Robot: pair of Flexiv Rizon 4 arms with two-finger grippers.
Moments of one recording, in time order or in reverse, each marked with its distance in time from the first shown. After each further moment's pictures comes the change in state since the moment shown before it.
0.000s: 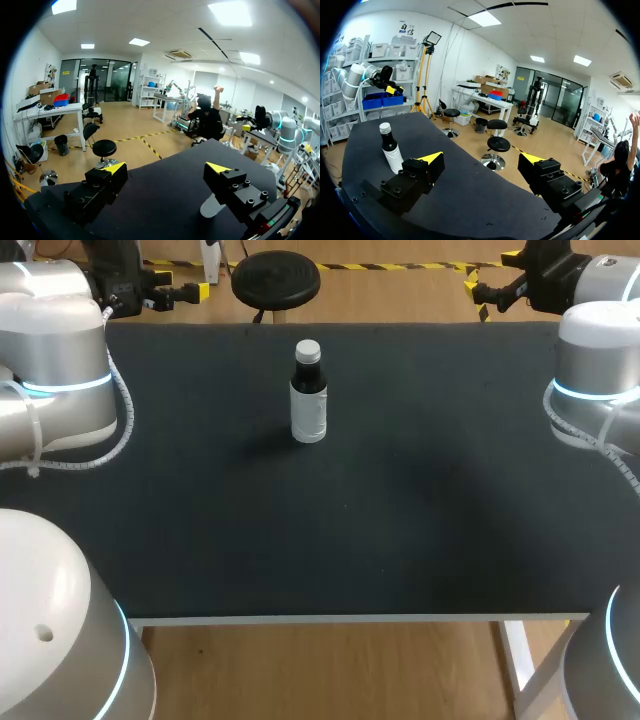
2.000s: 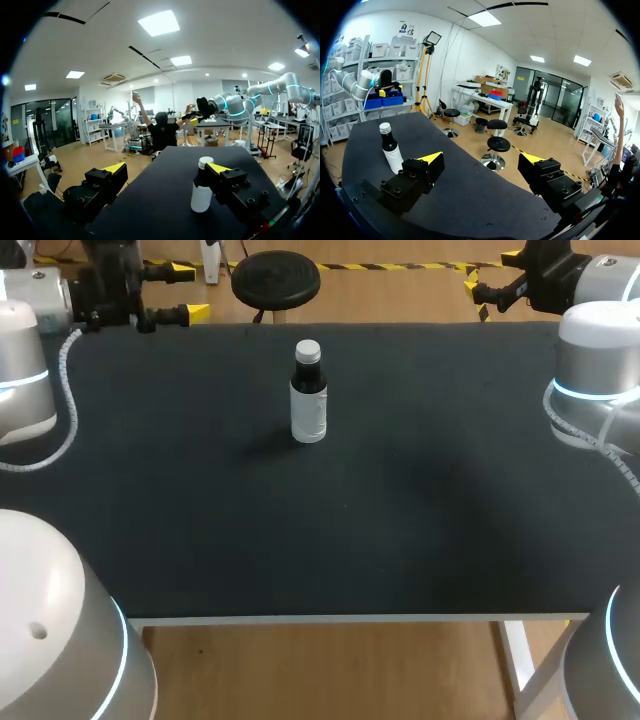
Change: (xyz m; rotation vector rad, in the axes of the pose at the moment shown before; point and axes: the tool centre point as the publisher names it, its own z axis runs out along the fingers) left arm 0.035 0.003 -0.005 0.182 0.475 0.361; right arm 0.000 0.000 0.000 0.000 0.000 0.000
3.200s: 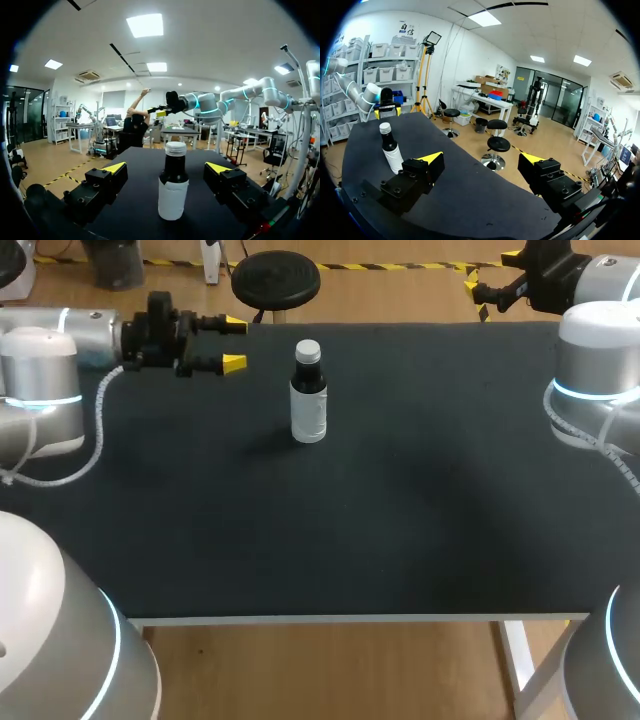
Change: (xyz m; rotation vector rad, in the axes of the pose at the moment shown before) left arm 0.060 0.067 0.066 0.083 0.310 -0.083; right arm 0.000 0.000 0.000 0.000 0.000 0.000
